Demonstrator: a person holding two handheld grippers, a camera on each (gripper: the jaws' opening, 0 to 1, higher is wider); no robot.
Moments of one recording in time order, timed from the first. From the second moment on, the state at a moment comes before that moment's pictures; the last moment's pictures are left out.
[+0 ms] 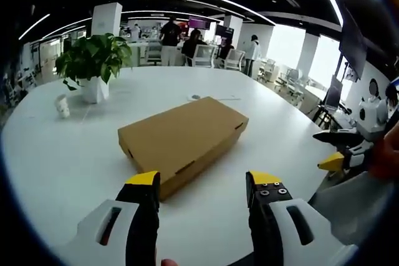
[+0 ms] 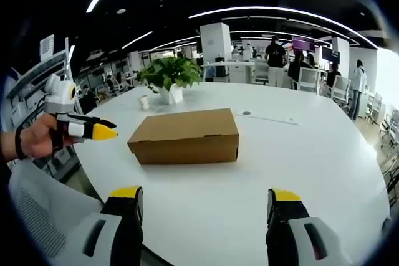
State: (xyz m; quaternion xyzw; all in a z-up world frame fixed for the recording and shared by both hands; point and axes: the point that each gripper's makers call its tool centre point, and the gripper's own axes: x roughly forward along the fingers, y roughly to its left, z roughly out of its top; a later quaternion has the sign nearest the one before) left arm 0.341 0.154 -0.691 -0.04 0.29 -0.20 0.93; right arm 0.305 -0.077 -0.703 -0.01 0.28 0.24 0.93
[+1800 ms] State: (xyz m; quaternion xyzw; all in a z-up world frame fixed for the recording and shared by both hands) left arm 0.340 0.151 -0.692 -0.07 0.30 -0.20 0.93; right arm 0.310 -0.070 -0.721 -0.01 0.31 0.26 0.92
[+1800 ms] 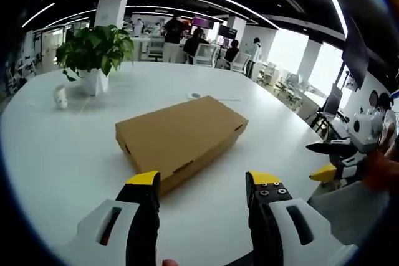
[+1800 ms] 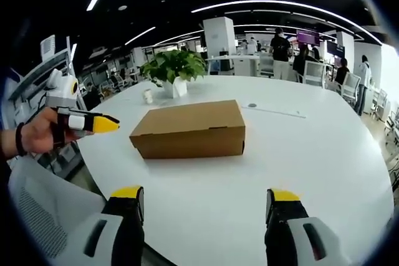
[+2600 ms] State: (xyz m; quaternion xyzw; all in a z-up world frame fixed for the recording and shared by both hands) left arm 0.365 0.202 -0.746 -0.05 0.36 -0.17 0.92; right arm 0.421 -0.048 -0.732 -0.06 0.29 0.32 0.90
